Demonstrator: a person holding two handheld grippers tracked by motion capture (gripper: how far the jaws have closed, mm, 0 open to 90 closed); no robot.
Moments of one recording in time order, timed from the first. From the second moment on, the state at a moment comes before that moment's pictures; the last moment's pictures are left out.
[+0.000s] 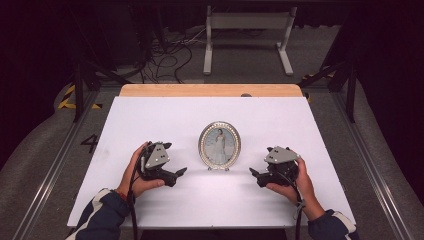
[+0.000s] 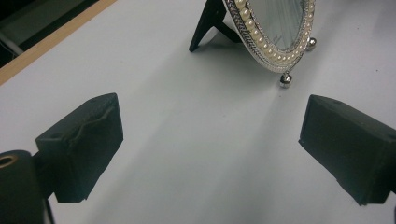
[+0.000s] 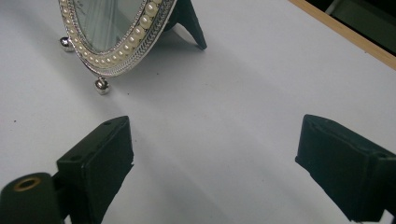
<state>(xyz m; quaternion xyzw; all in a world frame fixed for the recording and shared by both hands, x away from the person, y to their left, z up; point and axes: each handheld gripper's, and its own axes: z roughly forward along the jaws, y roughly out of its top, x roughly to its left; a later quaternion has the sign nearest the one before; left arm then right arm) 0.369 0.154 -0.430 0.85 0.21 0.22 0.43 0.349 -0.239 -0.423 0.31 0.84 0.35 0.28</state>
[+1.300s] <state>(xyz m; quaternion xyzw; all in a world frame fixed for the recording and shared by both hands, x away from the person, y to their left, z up) 0.345 0.220 -0.445 0.85 0.25 0.23 0.40 0.320 -0.290 -0.430 0.34 0.82 0.35 0.30</state>
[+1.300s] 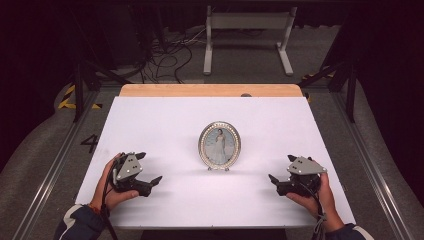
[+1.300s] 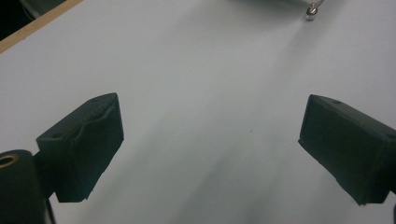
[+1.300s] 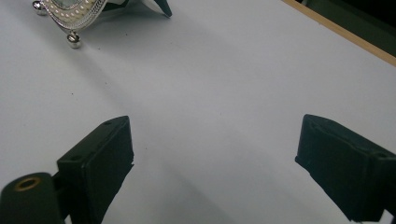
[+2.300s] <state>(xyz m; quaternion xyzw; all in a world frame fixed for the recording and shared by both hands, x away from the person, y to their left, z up) 0.321 0.271 -0.457 0.83 0.31 0.22 0.41 0.300 -0.339 -0.448 0.39 0.80 0.35 0.29</state>
